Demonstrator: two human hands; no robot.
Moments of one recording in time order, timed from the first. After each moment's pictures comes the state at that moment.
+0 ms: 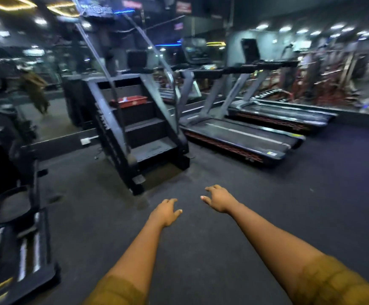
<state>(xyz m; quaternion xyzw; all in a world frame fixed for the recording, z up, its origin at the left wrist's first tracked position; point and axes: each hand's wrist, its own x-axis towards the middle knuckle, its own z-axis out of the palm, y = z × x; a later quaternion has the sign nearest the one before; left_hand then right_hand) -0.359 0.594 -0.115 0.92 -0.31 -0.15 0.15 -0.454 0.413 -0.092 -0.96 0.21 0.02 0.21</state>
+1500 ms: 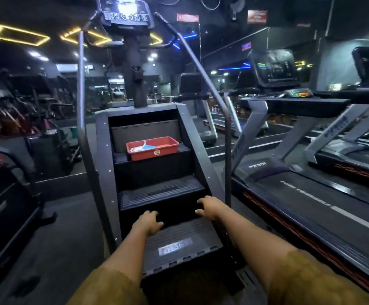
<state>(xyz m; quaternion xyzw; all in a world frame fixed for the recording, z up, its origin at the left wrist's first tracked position) 0.633 0.163 -0.098 0.98 -0.09 -0.11 0.12 0.597 -0.064 -0.069 -0.99 -0.01 0.06 0.13</state>
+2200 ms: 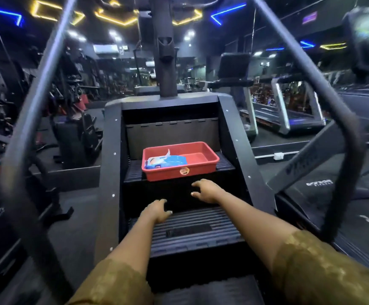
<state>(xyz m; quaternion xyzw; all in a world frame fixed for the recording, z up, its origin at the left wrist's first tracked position) 1.060 0.171 -0.098 0.98 -0.03 -0.09 0.16 1.073 -0.027 -0.049 -0.98 -0.11 0.04 0.16</state>
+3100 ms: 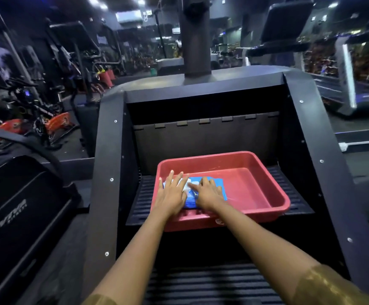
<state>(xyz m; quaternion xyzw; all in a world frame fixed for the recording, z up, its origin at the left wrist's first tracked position) 1.362 0.203 -0.082 1.00 -0.07 0.05 0.05 1.402 0.068 -0.105 -0.98 -0.15 0.04 0.13</state>
